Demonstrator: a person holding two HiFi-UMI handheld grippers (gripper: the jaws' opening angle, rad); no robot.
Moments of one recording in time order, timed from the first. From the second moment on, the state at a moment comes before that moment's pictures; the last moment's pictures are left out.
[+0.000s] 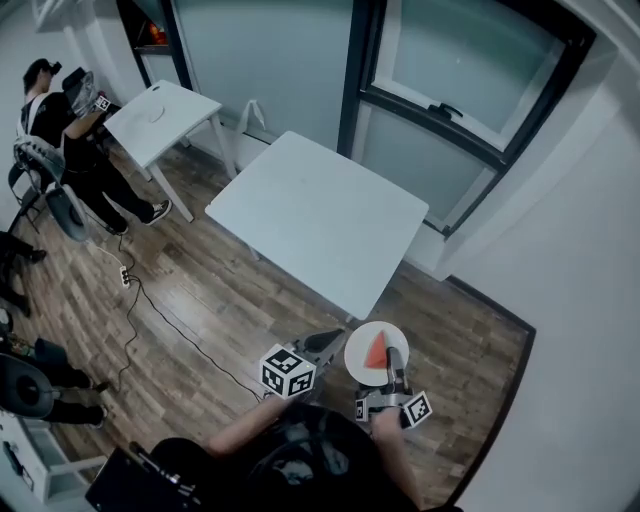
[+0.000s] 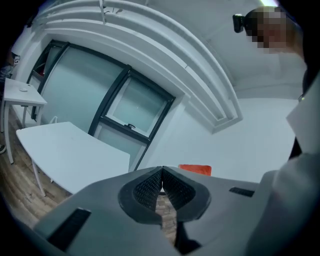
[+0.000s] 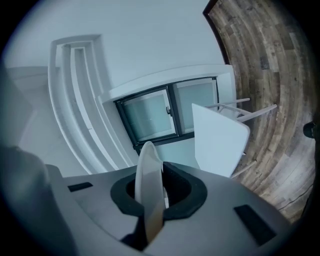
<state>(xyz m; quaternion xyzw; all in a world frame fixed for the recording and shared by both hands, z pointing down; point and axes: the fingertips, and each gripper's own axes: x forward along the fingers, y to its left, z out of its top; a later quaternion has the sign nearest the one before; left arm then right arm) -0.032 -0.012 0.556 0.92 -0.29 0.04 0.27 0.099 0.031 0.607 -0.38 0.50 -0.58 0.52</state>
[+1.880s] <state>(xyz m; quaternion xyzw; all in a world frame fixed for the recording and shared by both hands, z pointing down) 0.155 -0.497 0.778 0.89 -0.30 0.16 0.30 0.316 -0.491 0.831 -0.55 0.40 -0.56 0.48</state>
